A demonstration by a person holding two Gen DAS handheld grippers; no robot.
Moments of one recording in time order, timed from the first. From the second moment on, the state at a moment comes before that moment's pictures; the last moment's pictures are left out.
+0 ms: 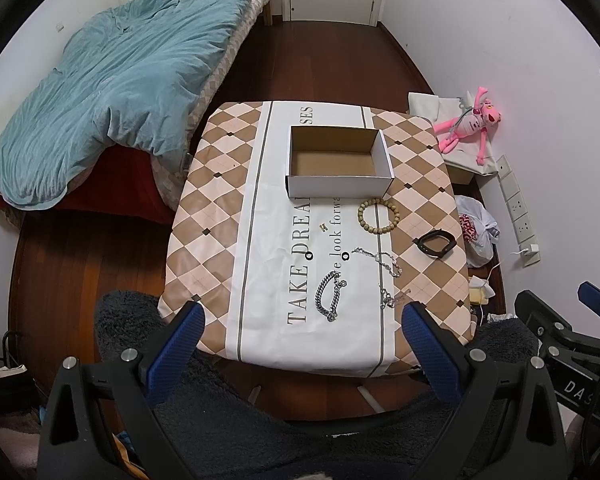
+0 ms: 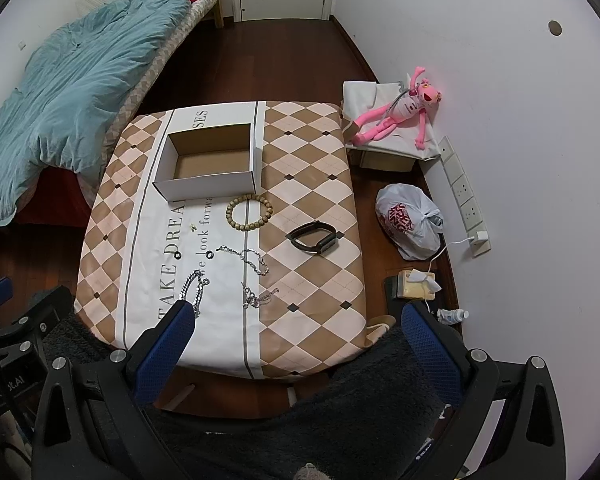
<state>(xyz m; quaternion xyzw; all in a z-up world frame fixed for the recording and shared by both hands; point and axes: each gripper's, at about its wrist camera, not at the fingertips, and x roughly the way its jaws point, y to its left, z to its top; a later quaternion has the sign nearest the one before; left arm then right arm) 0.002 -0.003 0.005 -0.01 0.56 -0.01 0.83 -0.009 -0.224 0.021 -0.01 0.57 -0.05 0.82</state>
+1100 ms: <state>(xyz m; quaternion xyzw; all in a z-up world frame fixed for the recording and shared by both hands) 0.003 -0.001 0.007 -0.01 0.55 0.00 0.83 -0.011 -0.220 0.012 0.00 0.57 -0.06 0.82</state>
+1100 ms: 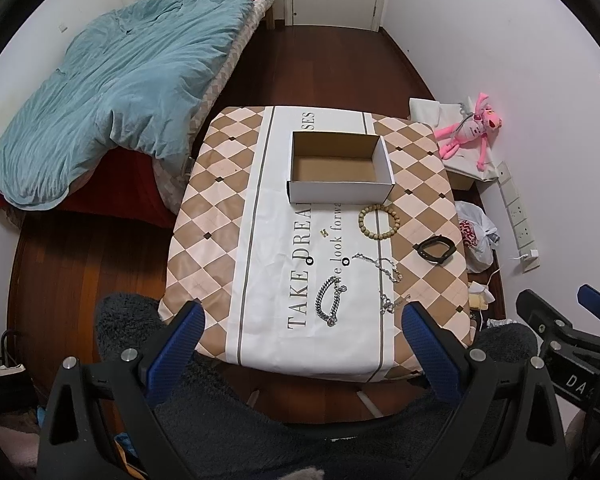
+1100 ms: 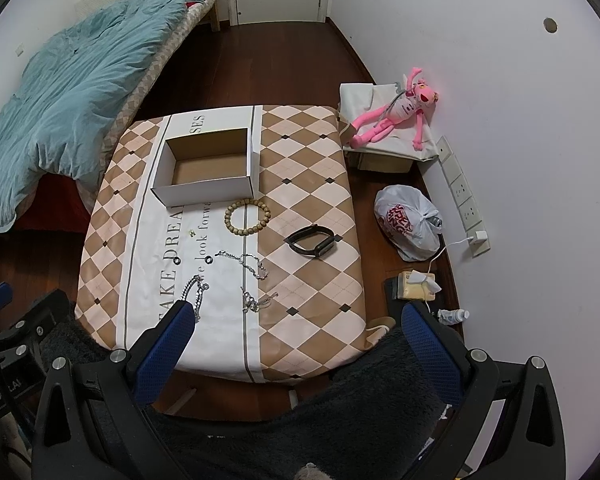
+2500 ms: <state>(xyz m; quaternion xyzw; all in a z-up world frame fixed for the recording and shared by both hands) 0.058 -0.037 -0.242 0.01 0.64 -0.08 0.76 0.040 -0.253 -0.260 0.07 0.70 -0.07 0.71</state>
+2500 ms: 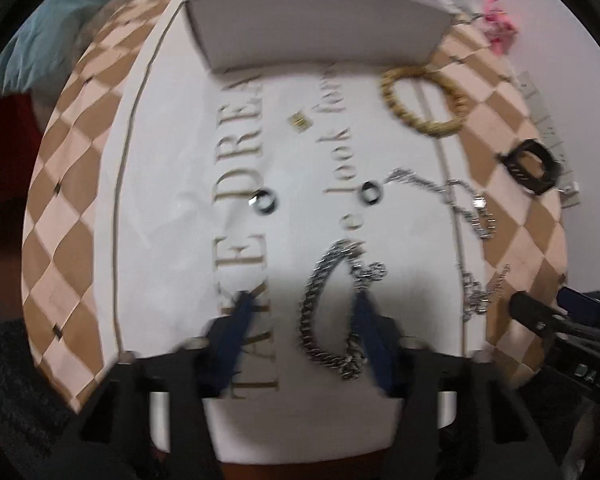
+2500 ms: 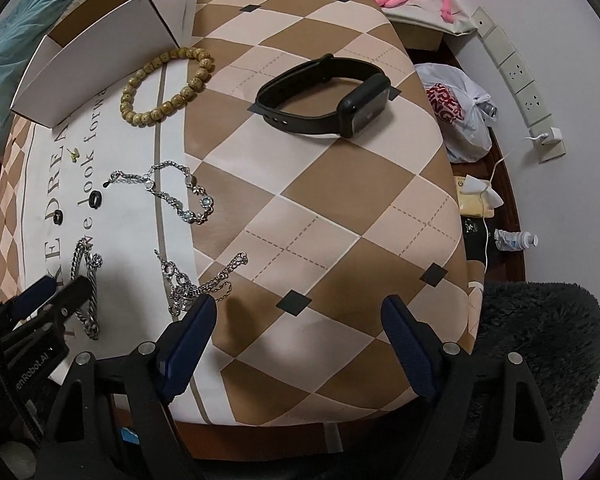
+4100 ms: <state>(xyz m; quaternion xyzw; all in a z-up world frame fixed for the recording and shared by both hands) 0.066 0.019 -0.130 -0.08 0.56 -0.13 0.81 0.056 -0.210 -0.170 0.14 0.59 0.07 0.79</state>
